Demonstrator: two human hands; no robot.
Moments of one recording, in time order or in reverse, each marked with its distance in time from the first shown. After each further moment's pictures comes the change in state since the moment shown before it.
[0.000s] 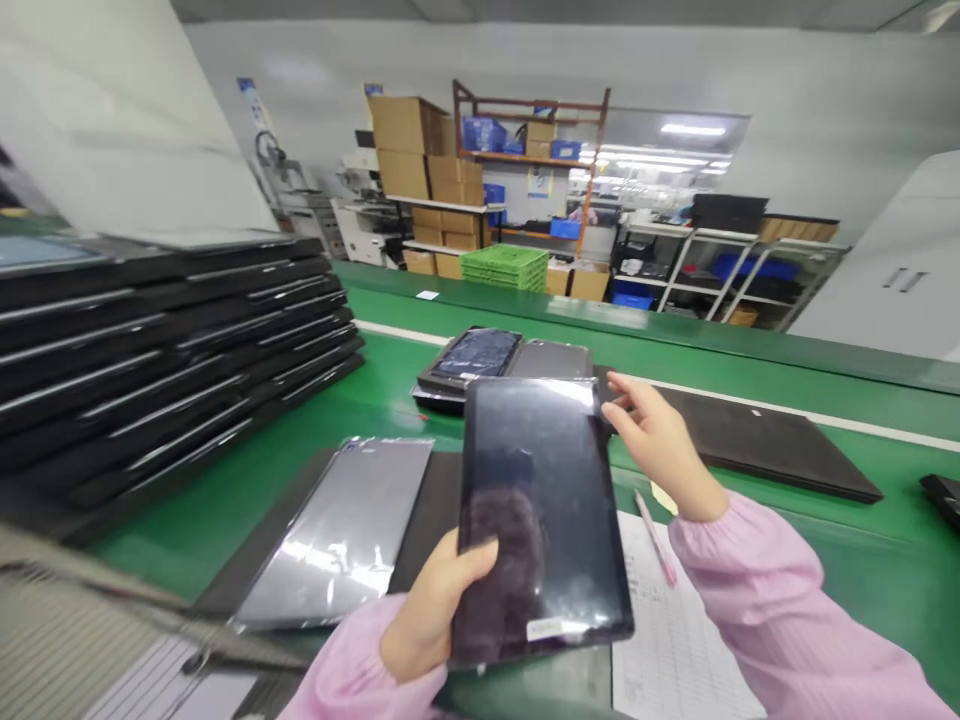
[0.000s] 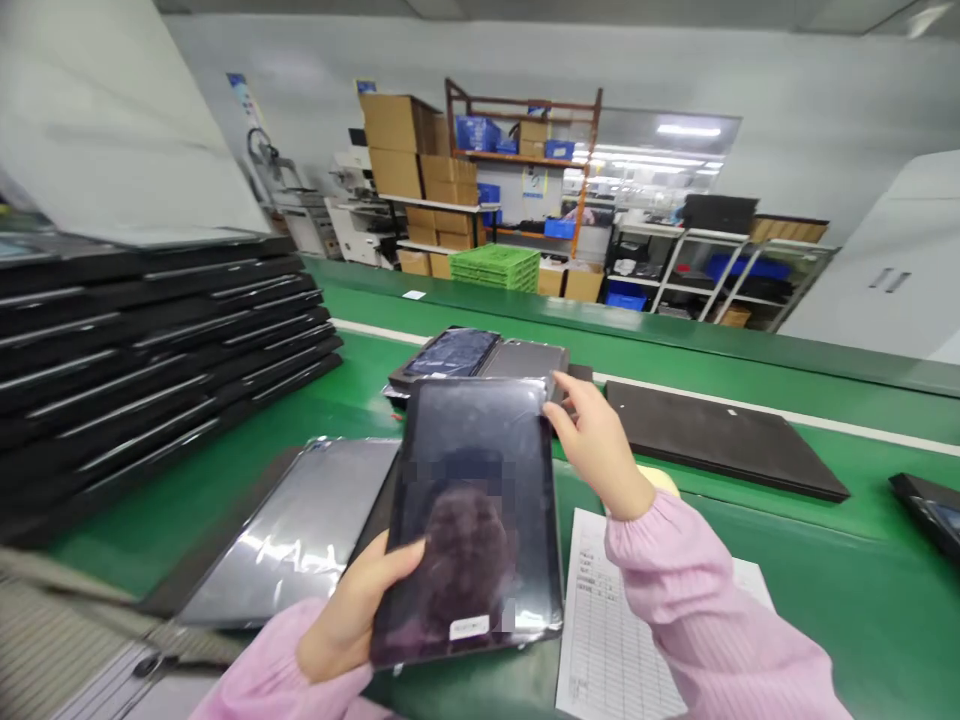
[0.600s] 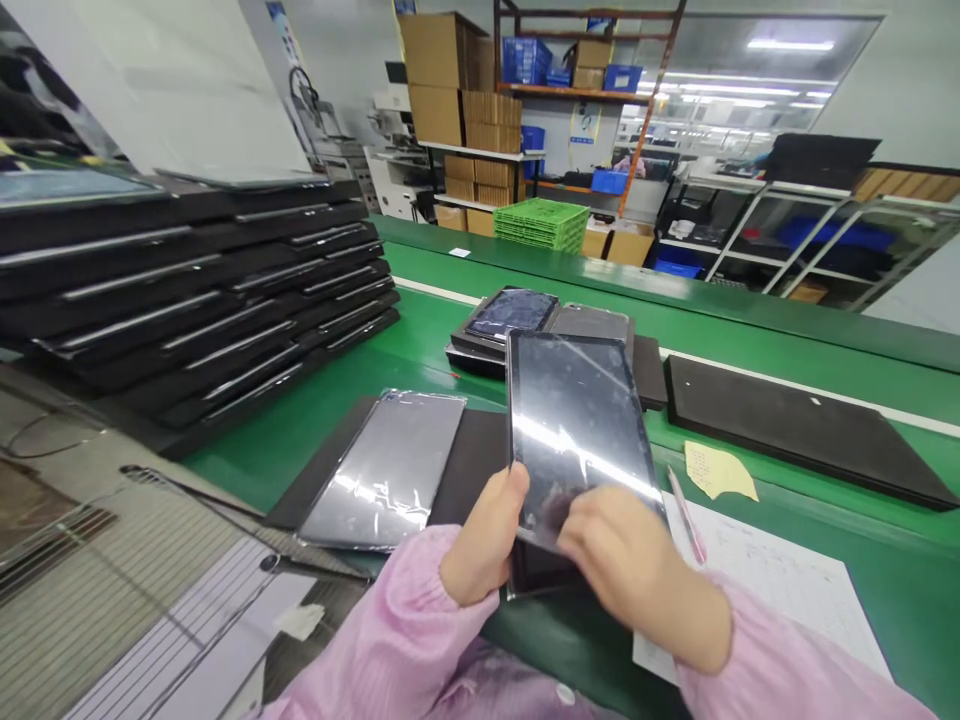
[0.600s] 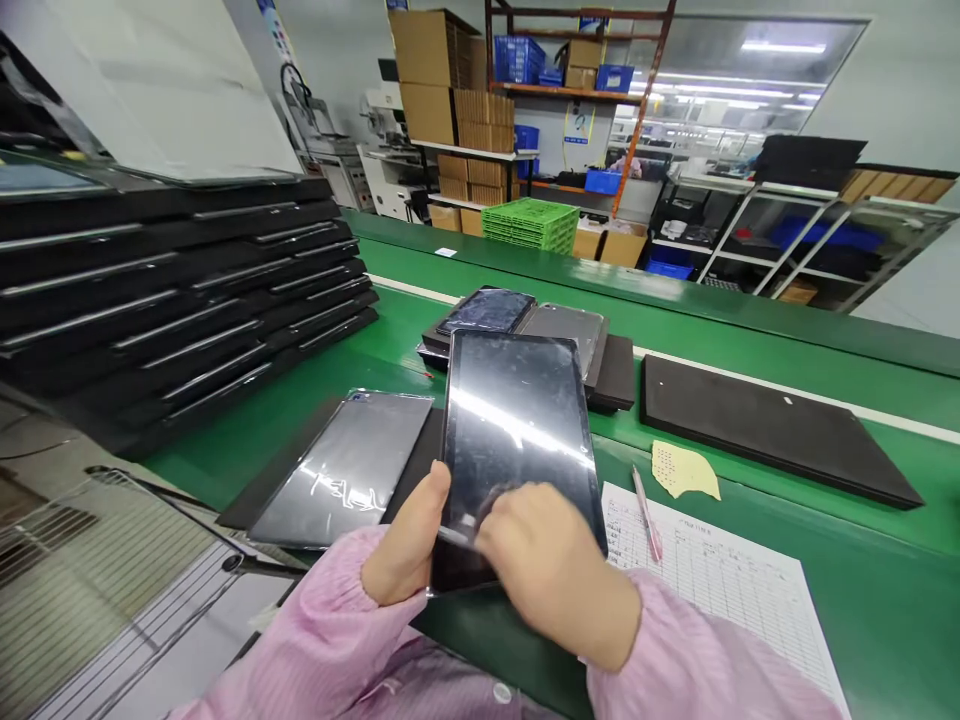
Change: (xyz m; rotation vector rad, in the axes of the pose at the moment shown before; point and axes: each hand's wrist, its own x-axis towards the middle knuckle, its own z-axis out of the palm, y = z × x) left_hand 0.010 0.002 0.013 -0.024 -0.078 0.158; right_hand -0.086 -0.055 0.036 -0.061 -0.328 -0.549
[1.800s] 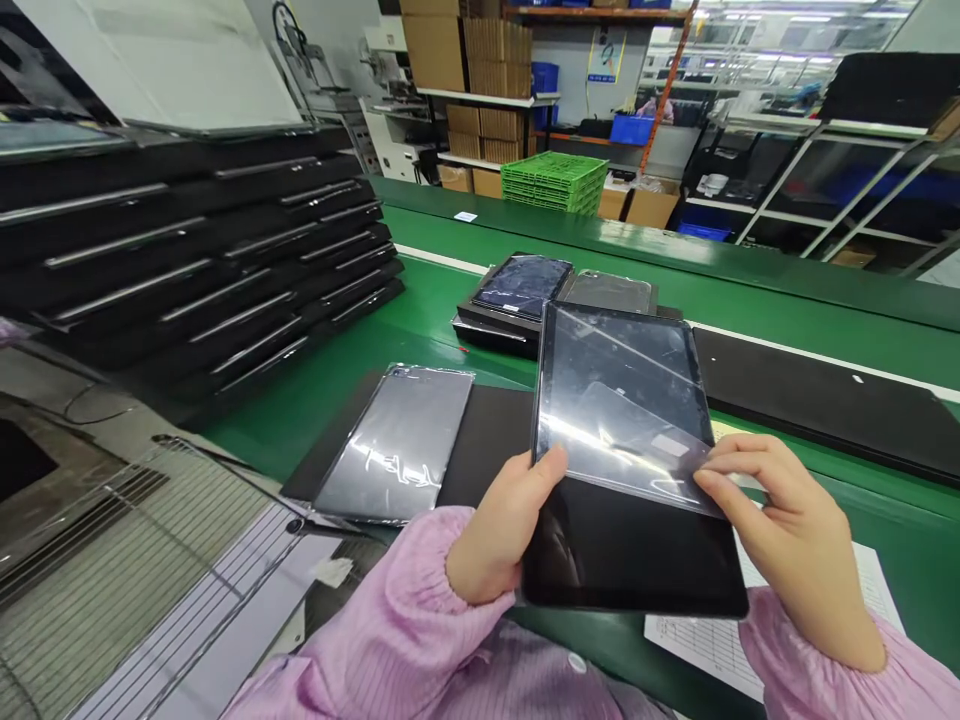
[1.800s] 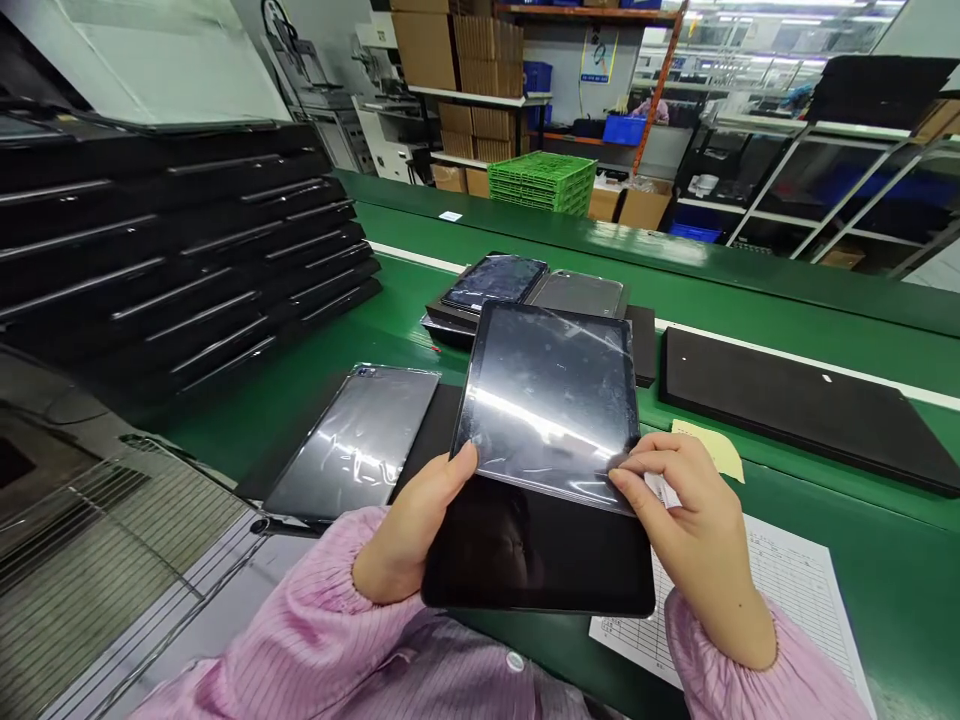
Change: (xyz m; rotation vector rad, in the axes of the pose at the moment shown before) left_hand -0.006 0.018 0.017 0.140 0.149 -0.225; right_hand -0.035 0.036 -0.040 0.016 0.238 0.556
